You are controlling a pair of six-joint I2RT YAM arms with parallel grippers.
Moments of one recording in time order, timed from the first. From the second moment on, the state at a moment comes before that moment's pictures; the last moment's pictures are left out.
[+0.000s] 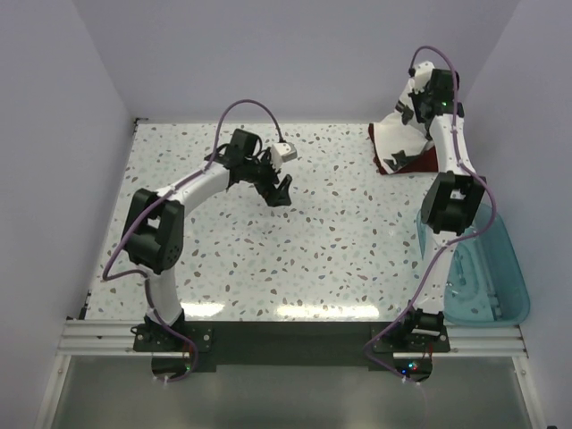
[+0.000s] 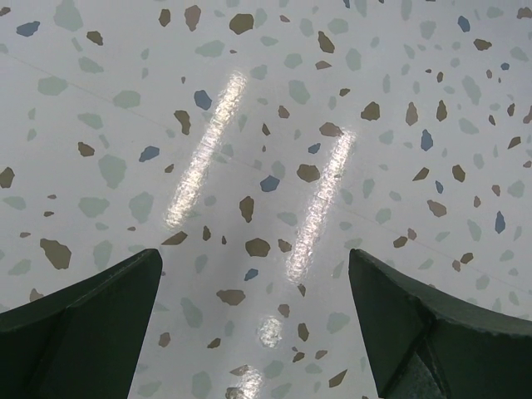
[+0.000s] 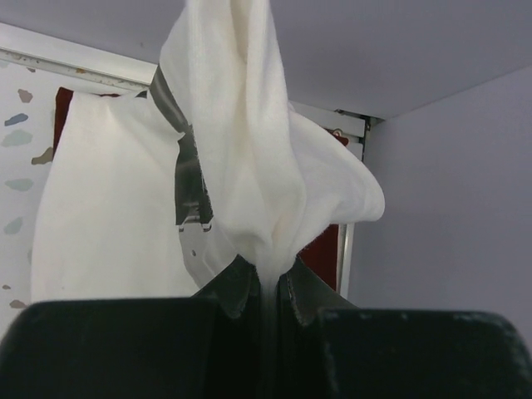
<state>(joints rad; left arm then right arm) -0.42 1.90 1.43 -0.39 0.65 0.38 -0.12 2.35 2.34 -0.56 0.06 -0.44</state>
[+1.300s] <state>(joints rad) -0.37 1.83 1.52 -0.42 0.58 0.26 -0.10 1.88 1.99 -0.53 -0.12 -0.32</state>
